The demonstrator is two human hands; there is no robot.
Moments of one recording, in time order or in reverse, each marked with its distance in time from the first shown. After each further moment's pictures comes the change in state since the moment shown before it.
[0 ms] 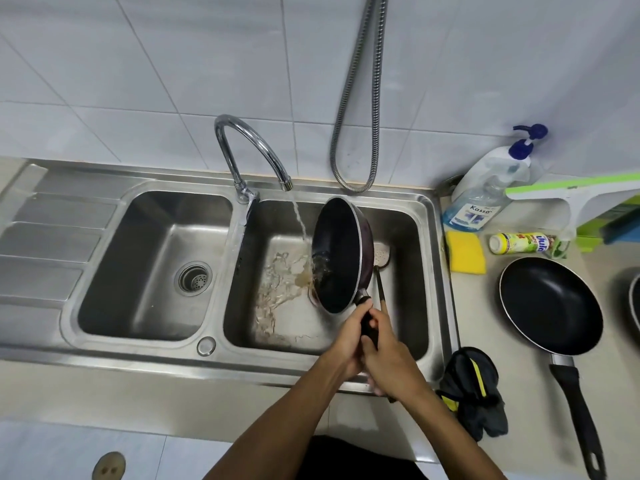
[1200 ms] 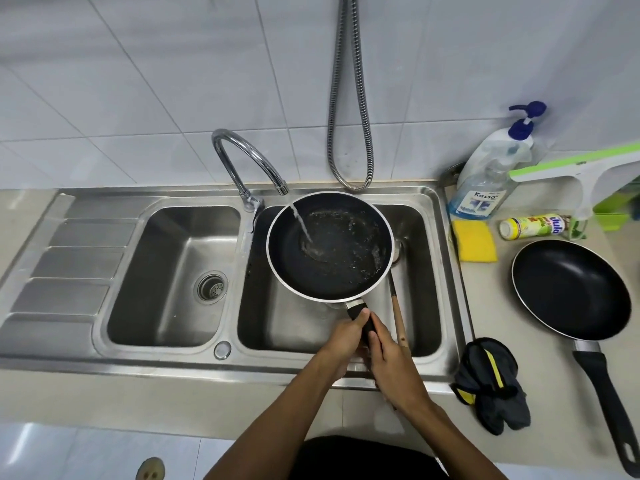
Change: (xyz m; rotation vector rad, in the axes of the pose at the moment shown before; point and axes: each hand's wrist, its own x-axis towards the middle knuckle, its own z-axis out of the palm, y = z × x) left_hand -0.024 0.009 -0.018 0.481 0.175 0.094; right_hand 0.008 0.043 0.035 0.108 0.061 -0.133
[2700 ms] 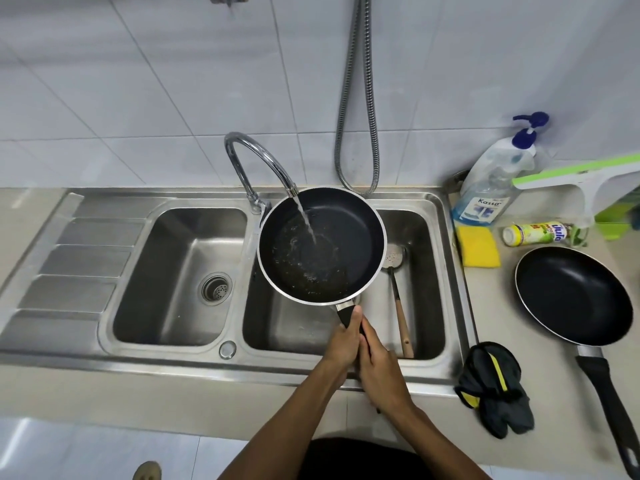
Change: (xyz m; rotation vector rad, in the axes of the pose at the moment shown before) left_hand -0.009 -0.009 -0.010 0.081 0.140 0.076; right_hand 0.005 0.002 0.040 0.070 0.043 -0.039
